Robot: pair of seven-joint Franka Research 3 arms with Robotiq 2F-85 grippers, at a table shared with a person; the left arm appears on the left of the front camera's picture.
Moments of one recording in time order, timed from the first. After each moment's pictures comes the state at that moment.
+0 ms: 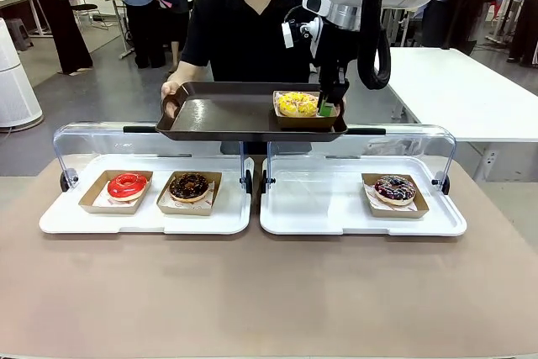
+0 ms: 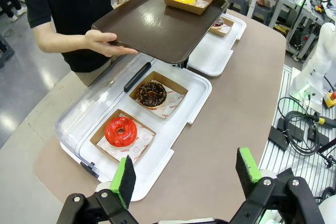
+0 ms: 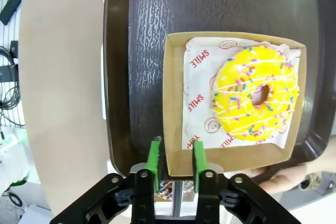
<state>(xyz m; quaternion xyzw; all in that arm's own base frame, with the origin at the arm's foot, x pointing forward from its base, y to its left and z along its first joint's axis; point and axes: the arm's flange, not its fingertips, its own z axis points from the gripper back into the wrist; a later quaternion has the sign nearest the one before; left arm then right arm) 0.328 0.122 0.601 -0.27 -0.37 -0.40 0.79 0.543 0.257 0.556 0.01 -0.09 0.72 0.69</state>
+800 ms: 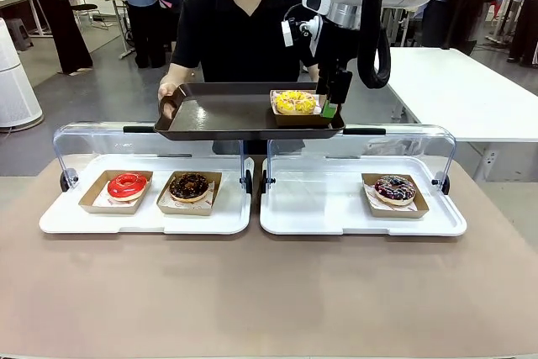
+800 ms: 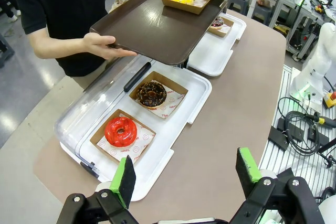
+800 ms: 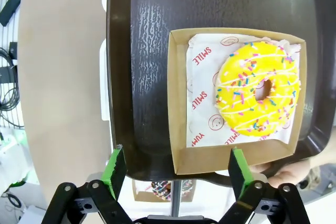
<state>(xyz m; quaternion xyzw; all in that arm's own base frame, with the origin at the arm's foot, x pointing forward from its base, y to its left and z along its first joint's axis) 0.328 0.122 0.601 -0.27 -0.37 -0.40 0.79 0.543 0.257 0.558 0.01 -0.09 0.72 0.69</state>
